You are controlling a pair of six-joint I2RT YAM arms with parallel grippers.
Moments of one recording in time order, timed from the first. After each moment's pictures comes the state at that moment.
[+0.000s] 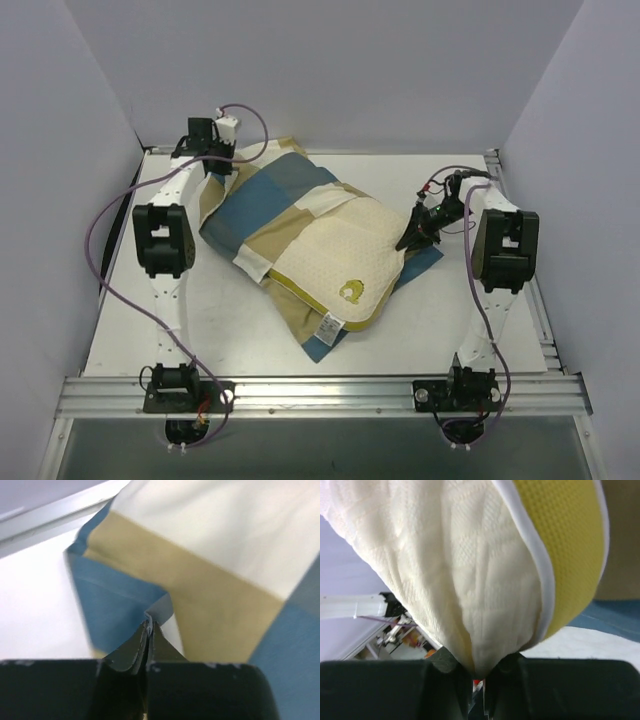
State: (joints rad) left arm -0.06 2.40 2.15 -0.46 0.19 0.22; right arm -0.03 2.12 1.56 -1.16 -0.80 0.08
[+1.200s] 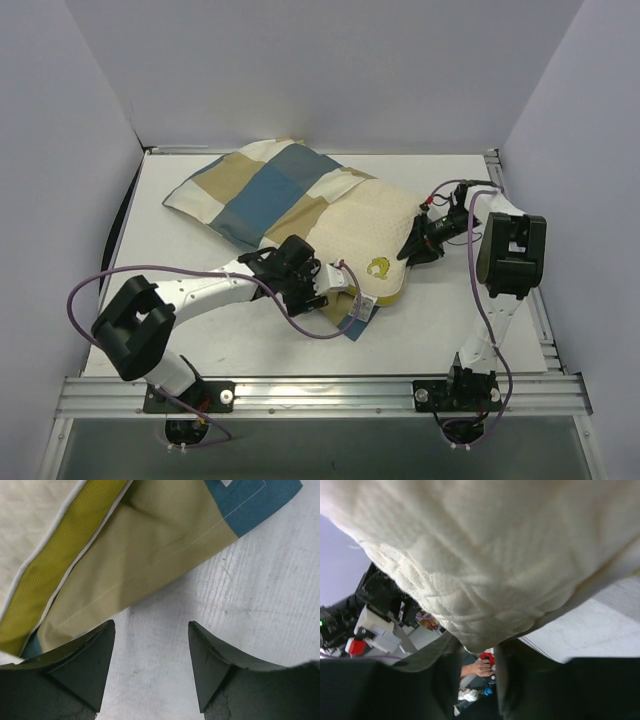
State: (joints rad) left arm -0.83 1.52 0.94 -0.43 0.22 0.49; right arm -0.09 2.06 1.45 -1.23 -0.85 -0.01
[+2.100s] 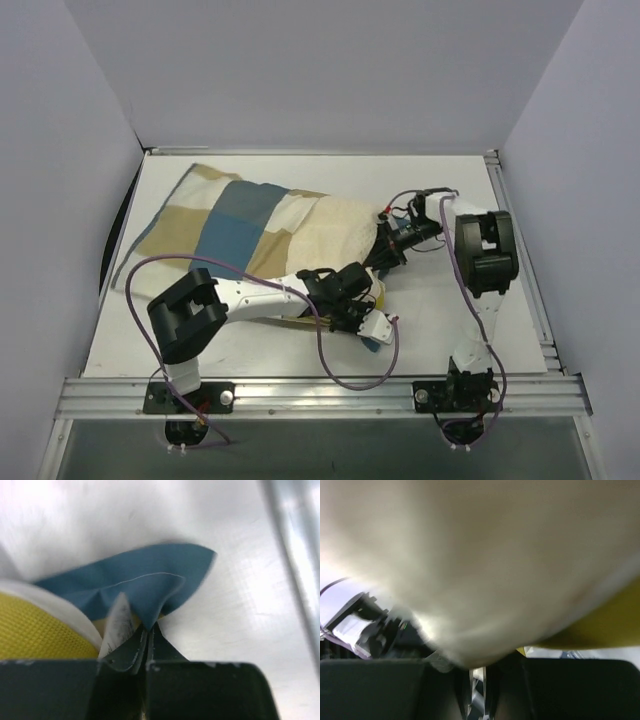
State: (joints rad) left arm -1.11 1.83 1.17 -0.37 0.35 0.80; right arm 0.10 2.08 1.41 -1.21 -1.12 0.02
